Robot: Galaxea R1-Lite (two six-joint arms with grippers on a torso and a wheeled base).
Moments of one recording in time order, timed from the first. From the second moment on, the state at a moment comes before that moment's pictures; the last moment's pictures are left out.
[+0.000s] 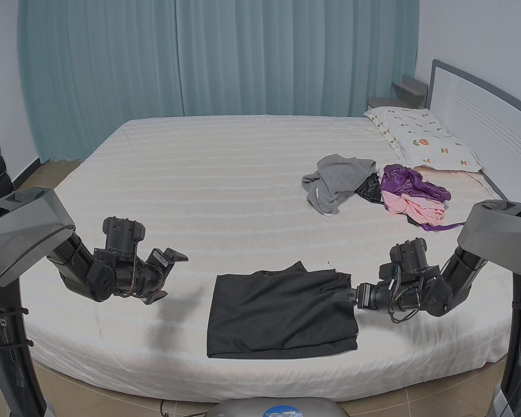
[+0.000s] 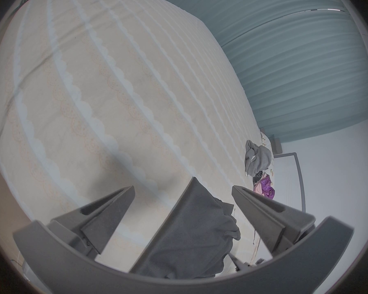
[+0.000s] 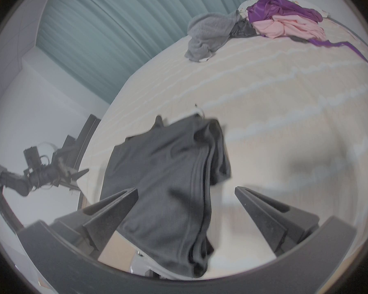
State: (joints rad) left arm -0.17 2.21 -0.89 -0.58 -0.20 -1.08; right arm 0.29 2.31 -0.82 -0.69 0.29 0.46
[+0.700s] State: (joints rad) left arm -0.17 2.21 -0.89 -0.58 -0.20 -1.09; right arm 0.36 2.29 -0.62 -0.81 0.33 0.43
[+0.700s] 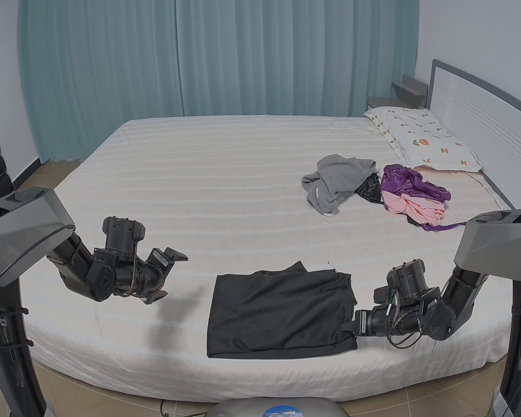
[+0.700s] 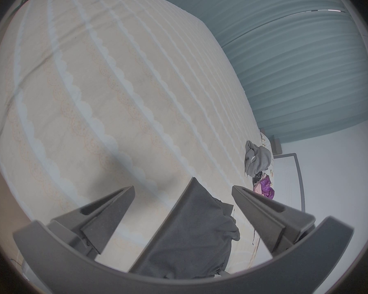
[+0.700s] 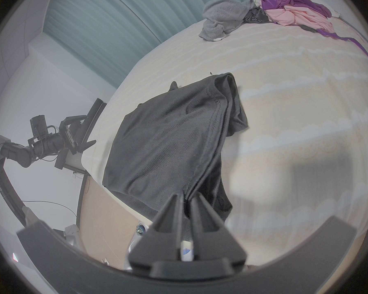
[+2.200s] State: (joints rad) left arm -0.17 2.21 -0.89 -0.58 -0.20 -1.08; right arm 0.25 2.28 -0.75 -0.79 0.29 0.40
